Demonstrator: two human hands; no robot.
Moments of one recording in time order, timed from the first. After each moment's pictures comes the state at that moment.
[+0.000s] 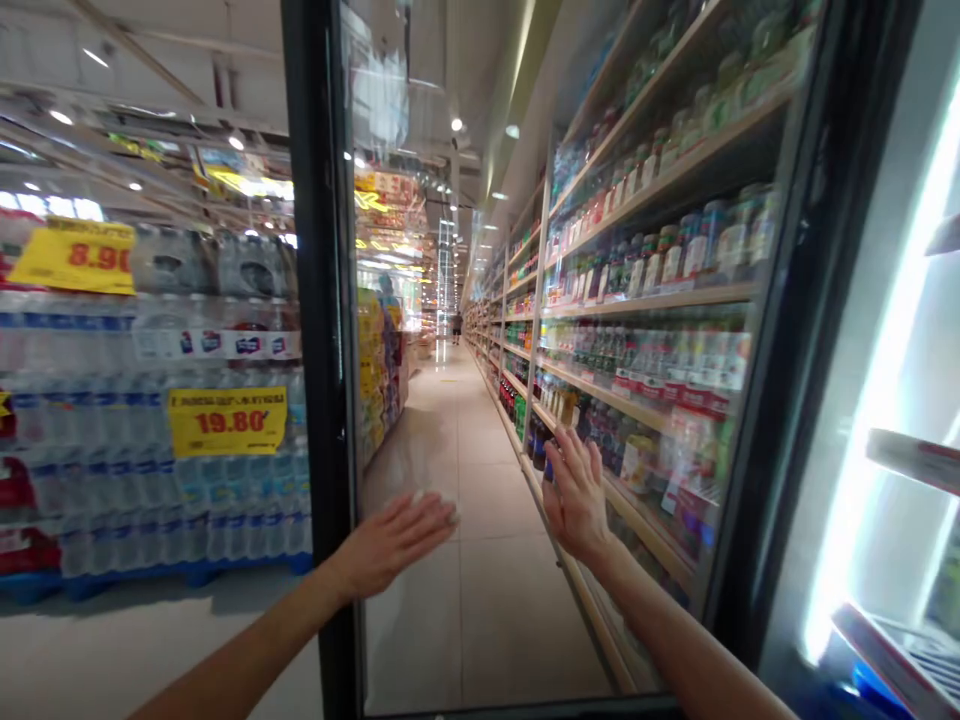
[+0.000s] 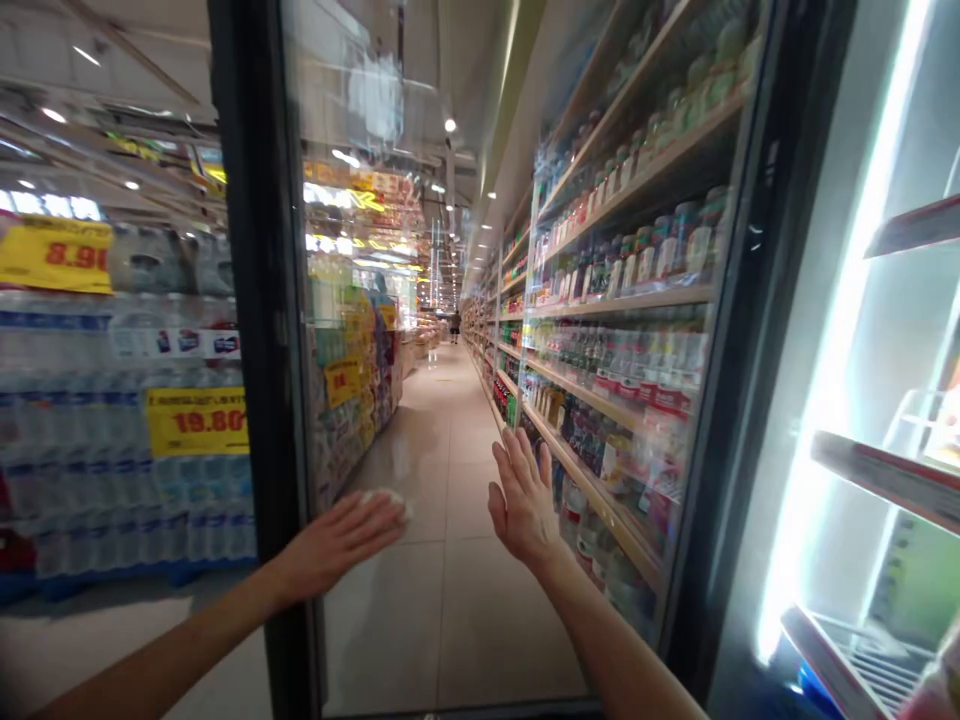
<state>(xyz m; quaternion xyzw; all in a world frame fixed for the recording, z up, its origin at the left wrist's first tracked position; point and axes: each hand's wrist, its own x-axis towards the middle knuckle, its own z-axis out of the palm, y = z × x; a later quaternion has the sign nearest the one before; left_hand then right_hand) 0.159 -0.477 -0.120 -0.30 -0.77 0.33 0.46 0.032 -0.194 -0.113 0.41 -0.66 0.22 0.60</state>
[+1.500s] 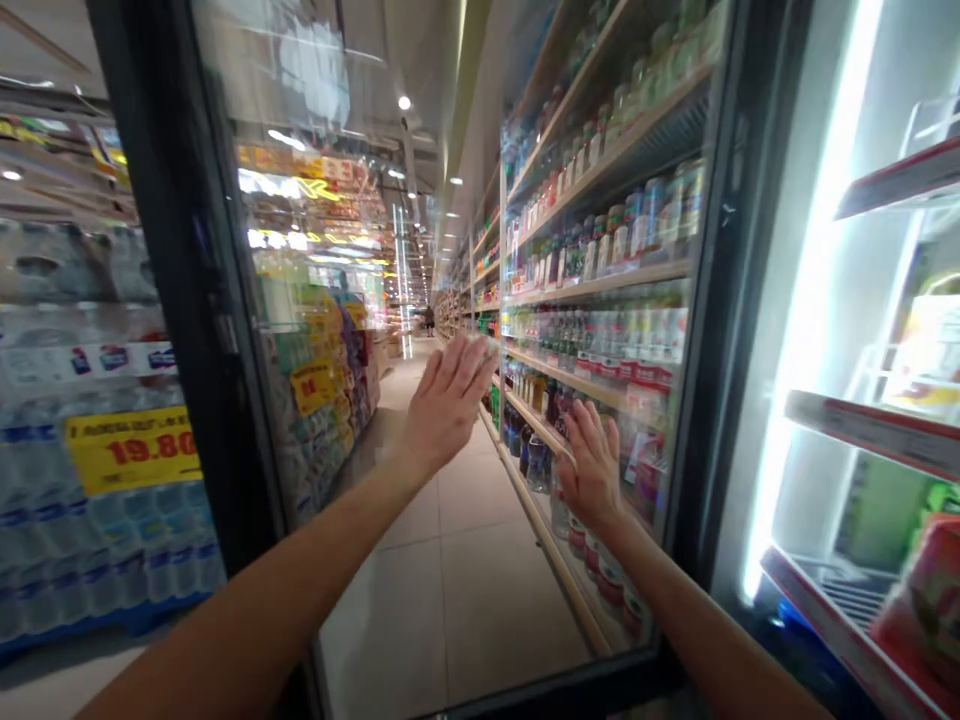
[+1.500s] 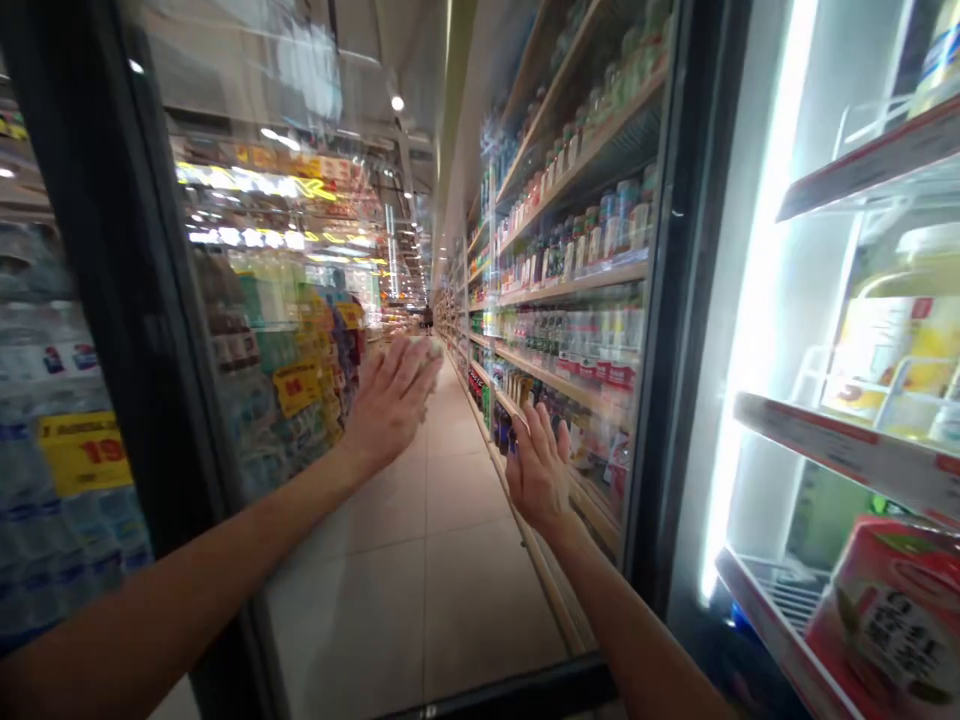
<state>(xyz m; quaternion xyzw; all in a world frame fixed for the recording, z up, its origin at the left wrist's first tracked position) 0.073 -0.341 -0.004 -0.19 -0.74 0.25 0.60 0.000 -0.128 -0.108 0.30 -0.68 0.21 0.64</state>
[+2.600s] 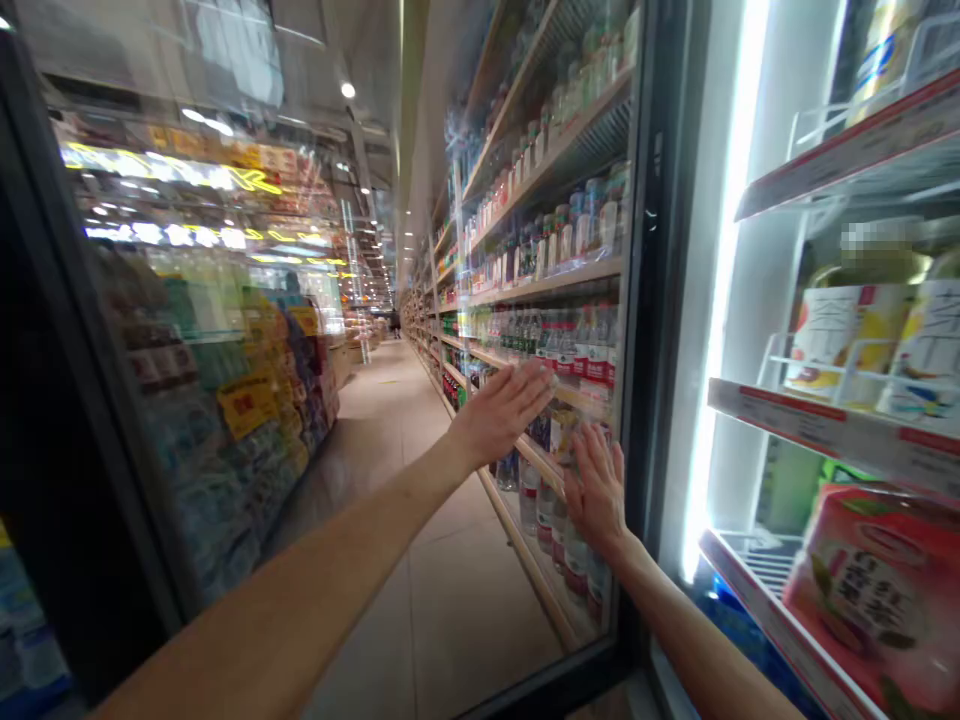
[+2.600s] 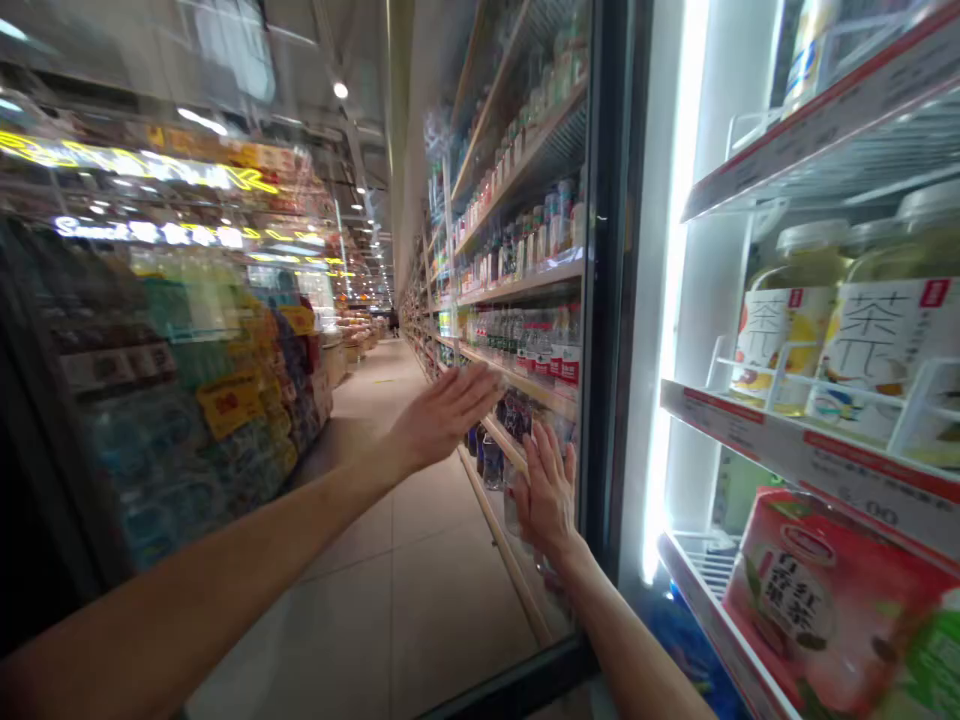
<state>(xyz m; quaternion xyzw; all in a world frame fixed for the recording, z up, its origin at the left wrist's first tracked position) 0.015 -0.237 -0.005 -0.37 -0.73 0.27 0.50 -0.018 -0.056 -0.146 0.23 -0.72 0.21 0.62</state>
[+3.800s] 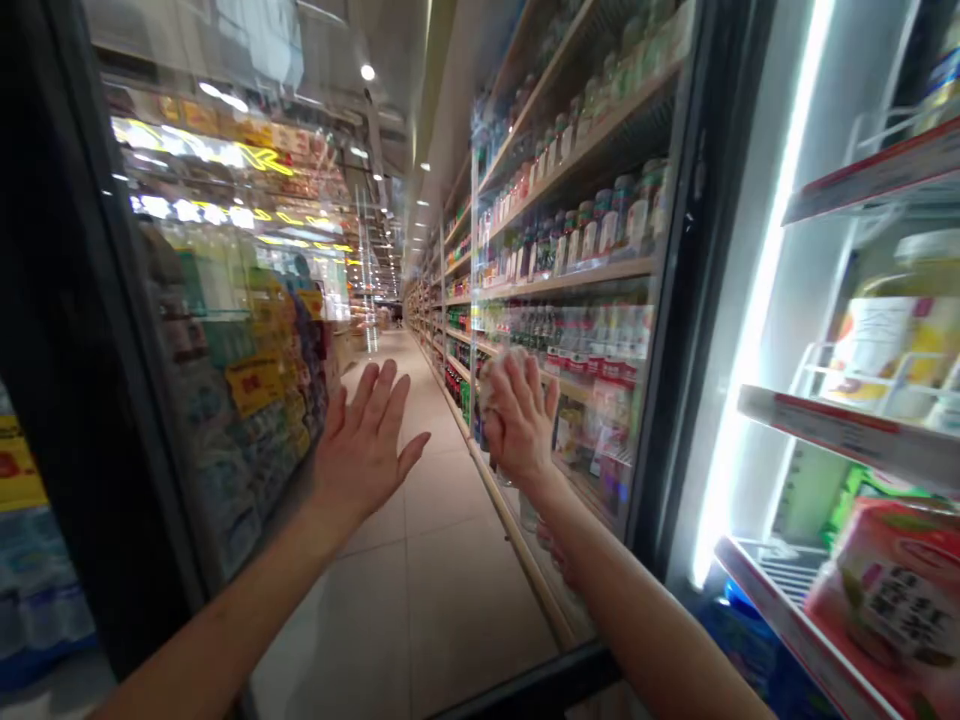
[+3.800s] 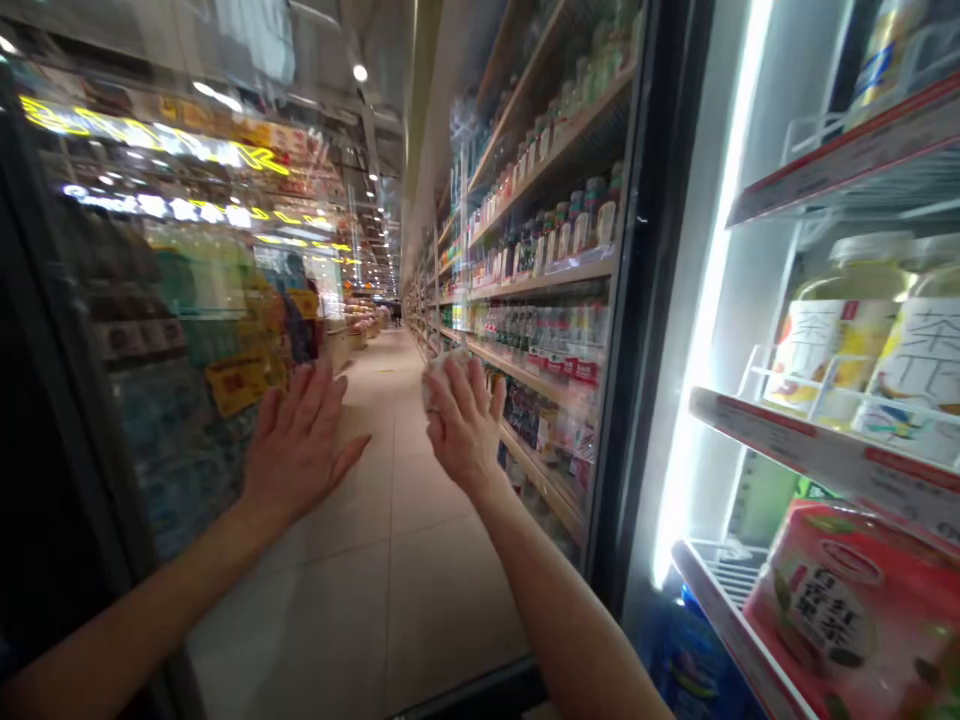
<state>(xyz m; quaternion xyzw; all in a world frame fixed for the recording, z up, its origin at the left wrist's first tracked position) 0.084 -0.361 -0.037 -0.13 -0.76 0.13 0.63 -0.013 -0.166 -0.054 0.27 -0.66 0.20 0.67</state>
